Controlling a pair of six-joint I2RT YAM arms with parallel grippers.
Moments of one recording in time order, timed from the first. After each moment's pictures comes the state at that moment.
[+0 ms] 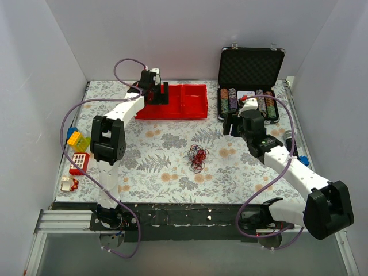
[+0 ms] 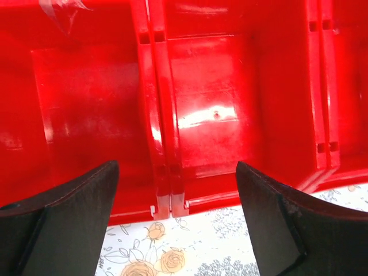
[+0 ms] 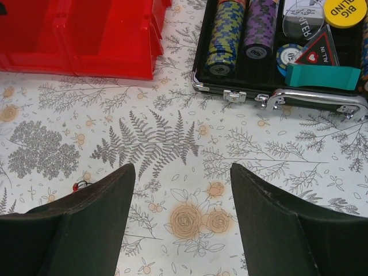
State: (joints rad) left arm -0.29 2.14 1.80 -0.41 -0.03 -0.21; right arm 0.45 1.19 0.79 -0.05 0.16 0.26
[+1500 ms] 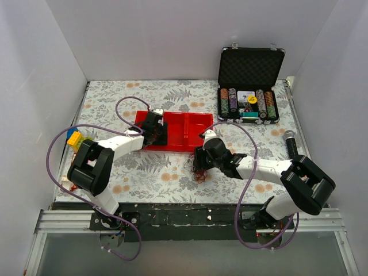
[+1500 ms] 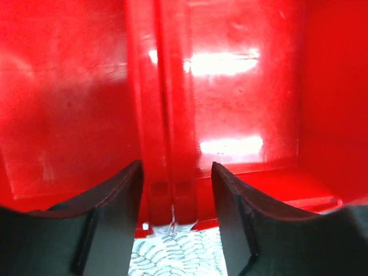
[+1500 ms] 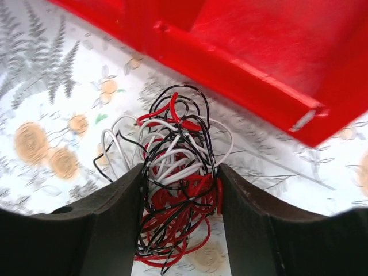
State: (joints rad) left arm -0.48 1.67 0.97 -0.18 -0.13 -0.34; right arm 0.87 1.45 0.64 0.10 0.11 0.43
